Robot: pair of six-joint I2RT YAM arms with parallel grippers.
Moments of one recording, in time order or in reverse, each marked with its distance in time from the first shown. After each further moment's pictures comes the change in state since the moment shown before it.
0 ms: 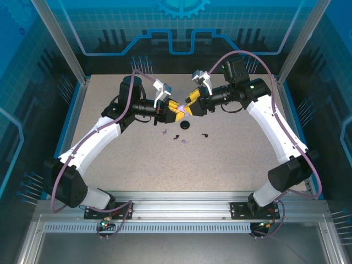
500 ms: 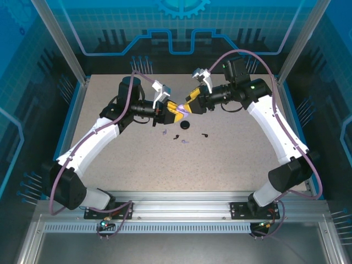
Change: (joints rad) left arm 0.002 -0.021 -0.002 -0.053 -0.013 0.031; right arm -0.001 -0.006 0.000 0.036 0.033 0.085
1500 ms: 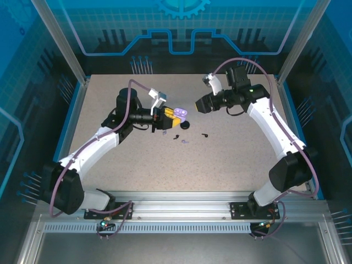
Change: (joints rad) left arm 0.036 -0.050 -0.256 0.330 -0.023 -0.218; right arm -0.076 -0.009 -0.201 0.072 0.364 0.156
